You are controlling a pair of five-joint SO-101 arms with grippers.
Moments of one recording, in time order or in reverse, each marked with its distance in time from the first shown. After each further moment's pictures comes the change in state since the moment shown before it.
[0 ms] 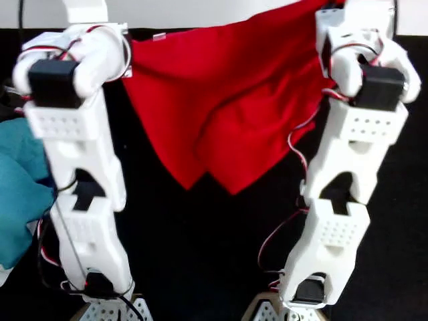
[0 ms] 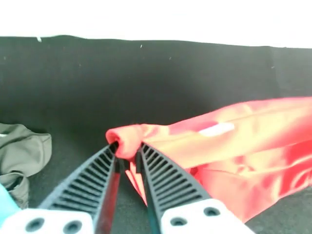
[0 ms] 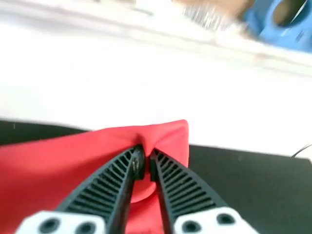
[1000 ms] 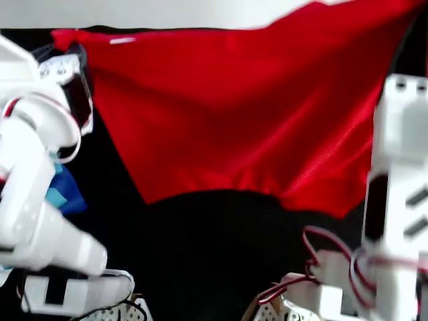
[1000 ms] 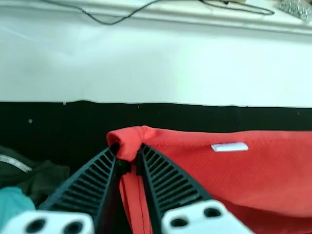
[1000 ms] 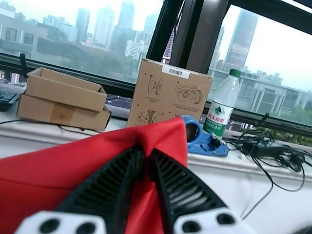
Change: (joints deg) left arm -0.4 -33.6 15.4 0.0 0.0; right arm 4.2 -36.6 -1.5 9.1 0.0
